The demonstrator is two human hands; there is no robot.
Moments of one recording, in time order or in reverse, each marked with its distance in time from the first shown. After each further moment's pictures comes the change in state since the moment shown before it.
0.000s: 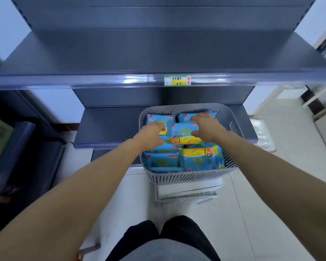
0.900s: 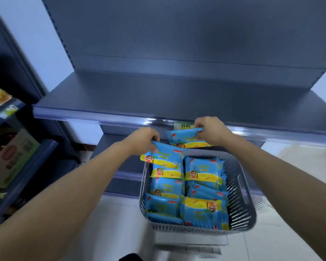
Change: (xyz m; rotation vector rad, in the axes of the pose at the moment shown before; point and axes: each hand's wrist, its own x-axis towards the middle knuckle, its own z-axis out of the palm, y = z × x) left_hand 0.008 0.020 -0.121 -0.043 0.091 -0.129; right_hand 0.050 -0.003 -0.127 0.167 0.138 -0.129
